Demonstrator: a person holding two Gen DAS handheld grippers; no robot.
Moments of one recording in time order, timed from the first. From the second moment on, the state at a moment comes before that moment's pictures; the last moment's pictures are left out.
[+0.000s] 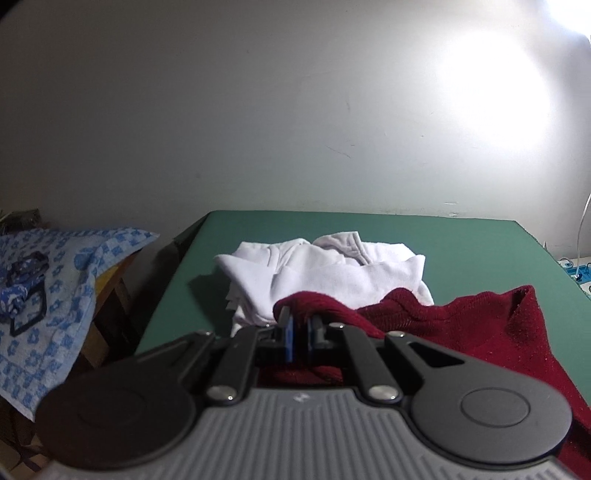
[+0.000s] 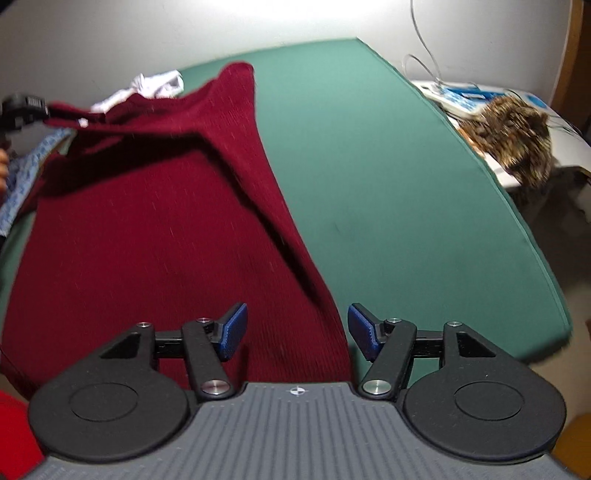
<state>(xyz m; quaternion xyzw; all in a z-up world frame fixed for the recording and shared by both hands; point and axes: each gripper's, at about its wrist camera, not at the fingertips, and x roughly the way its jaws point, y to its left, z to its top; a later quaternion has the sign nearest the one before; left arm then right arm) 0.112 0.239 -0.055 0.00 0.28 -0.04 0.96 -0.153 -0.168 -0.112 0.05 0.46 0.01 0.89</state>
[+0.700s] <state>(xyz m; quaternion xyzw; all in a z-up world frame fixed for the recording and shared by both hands) 0.141 0.216 0.001 0.05 0.23 -0.06 0.97 -0.188 -0.128 -0.102 -0.03 0.38 0.02 0.92</state>
